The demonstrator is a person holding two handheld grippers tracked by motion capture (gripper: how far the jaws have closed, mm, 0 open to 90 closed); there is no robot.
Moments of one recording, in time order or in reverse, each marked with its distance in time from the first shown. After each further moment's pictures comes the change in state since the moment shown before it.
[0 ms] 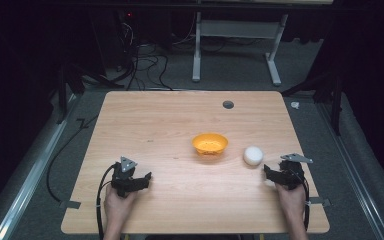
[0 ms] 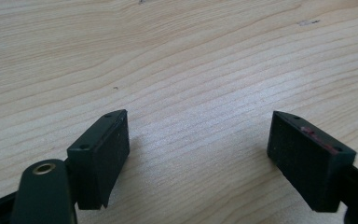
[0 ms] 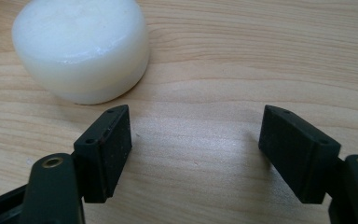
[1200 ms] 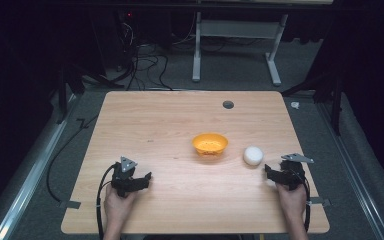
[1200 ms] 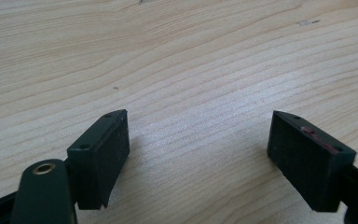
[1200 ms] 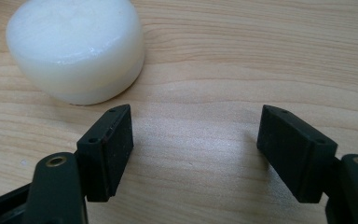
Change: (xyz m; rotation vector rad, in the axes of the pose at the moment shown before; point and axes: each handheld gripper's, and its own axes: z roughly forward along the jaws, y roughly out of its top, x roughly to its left) left arm 0.000 0.000 0.000 0.000 0.000 0.001; right arm -0.003 0.000 0.000 -0.001 -0.002 0.000
